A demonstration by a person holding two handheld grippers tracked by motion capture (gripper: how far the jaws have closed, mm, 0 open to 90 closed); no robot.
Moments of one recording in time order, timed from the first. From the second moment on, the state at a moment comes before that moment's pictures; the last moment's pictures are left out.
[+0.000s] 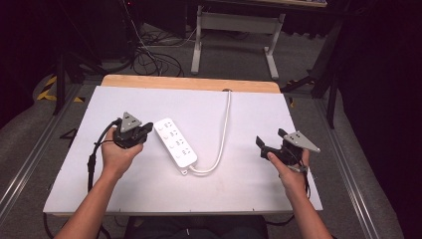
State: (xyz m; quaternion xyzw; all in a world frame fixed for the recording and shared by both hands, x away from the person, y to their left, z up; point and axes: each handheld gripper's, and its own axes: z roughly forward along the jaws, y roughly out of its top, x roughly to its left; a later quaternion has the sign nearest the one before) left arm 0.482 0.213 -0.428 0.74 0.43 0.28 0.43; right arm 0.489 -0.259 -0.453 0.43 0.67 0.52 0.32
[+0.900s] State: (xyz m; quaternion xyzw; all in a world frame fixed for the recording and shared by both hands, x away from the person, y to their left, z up) left arm 0.505 0.190 -0.438 0.78 0.43 0.24 0.38; right arm 0.490 -0.258 -0.453 0.43 0.67 0.52 0.32
